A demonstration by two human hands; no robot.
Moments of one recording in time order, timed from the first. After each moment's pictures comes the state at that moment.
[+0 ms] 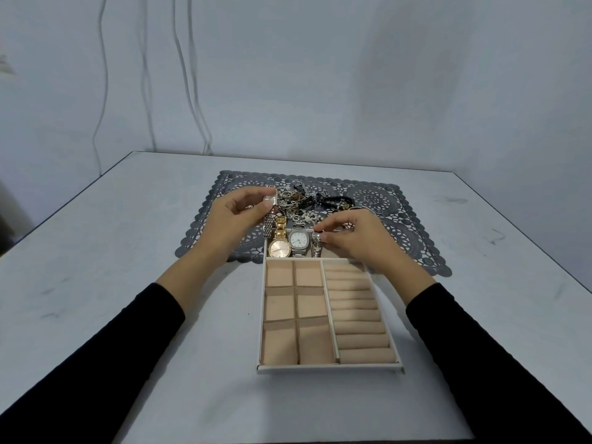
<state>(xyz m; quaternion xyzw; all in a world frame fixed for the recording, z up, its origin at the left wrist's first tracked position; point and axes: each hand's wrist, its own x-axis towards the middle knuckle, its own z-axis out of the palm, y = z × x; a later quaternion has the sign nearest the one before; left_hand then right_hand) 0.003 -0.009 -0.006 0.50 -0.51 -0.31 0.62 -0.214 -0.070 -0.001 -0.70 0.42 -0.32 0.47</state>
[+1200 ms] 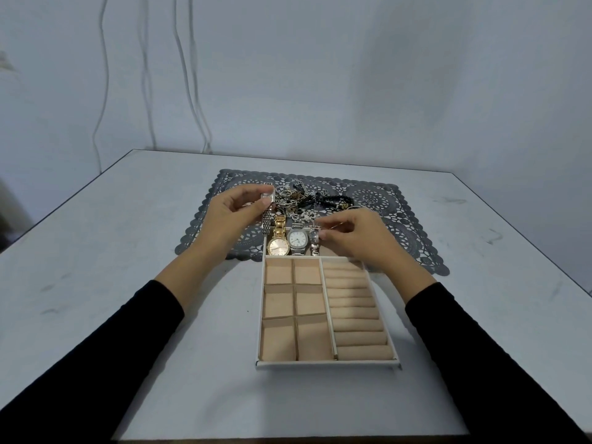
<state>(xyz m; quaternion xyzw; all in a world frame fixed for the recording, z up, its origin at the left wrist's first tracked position) 0.002 -0.007 -0.005 0.51 -0.50 -0.31 0.63 -0.221 -0.069 0.001 -0.77 0.43 -0.31 0.36</state>
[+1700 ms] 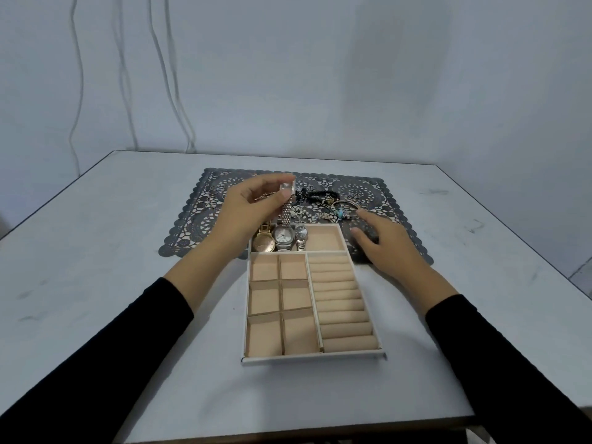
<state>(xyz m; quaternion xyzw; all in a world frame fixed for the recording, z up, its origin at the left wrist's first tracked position) -0.041 -0.017 0.009 0.46 -0.52 -0.36 0.62 -0.283 -0.074 -0.026 -0.79 0.51 -0.28 0.16</state>
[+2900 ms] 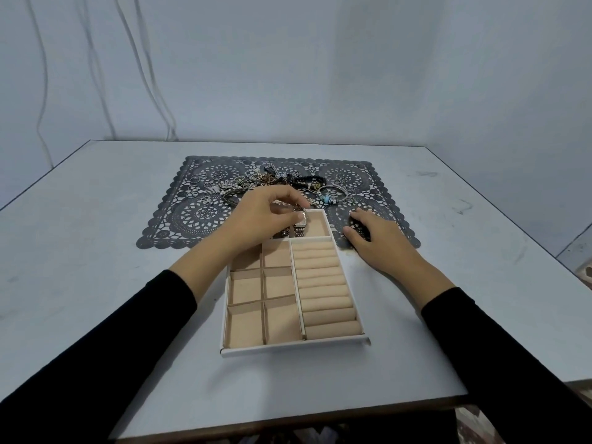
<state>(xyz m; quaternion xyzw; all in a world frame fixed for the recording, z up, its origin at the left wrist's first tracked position) -0.069 -0.027 -0.003 0.53 -0.67 -0.29 0.42 -0.297 -0.072 -0.042 -0.79 0.55 -0.21 0.16</state>
